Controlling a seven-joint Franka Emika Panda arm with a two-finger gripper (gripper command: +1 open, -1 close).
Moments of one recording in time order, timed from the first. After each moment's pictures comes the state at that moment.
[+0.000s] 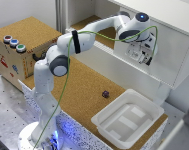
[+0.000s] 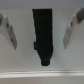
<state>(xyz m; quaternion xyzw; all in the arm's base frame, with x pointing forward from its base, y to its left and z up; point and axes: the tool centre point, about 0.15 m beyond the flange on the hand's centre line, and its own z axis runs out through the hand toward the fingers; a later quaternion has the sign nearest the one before) 0.541 -0.303 0.583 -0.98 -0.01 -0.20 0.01</state>
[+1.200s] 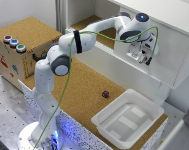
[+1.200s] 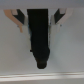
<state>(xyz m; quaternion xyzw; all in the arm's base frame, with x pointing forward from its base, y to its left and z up) 0.551 -0.308 0.578 -0.98 0.00 -0.20 0.00</state>
